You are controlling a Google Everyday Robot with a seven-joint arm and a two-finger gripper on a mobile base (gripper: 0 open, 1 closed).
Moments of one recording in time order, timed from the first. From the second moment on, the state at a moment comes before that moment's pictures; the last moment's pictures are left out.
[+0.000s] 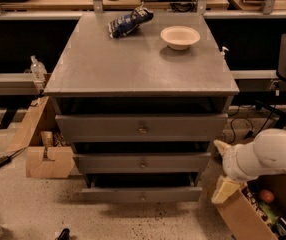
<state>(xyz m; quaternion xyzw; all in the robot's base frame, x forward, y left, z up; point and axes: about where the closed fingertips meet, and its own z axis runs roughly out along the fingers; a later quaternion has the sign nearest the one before) 0.490 -0.250 0.619 -0.62 0.75 -0.01 0.23</state>
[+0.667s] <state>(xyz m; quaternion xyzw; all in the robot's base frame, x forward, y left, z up) 0.489 -0.228 0.452 -0.63 0.74 -0.01 0.24</state>
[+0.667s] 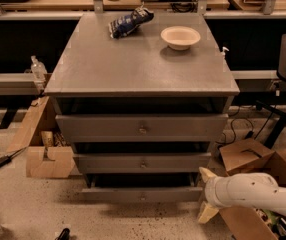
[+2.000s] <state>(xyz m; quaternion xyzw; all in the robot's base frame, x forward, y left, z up) 0.480 -0.197 0.337 -0.66 0.71 -0.01 0.24</state>
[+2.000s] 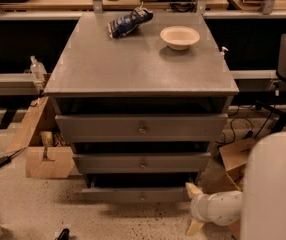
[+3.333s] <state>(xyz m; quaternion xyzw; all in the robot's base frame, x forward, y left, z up) 0.559 -0.180 0.212 -0.69 0.68 -0.06 0.24</state>
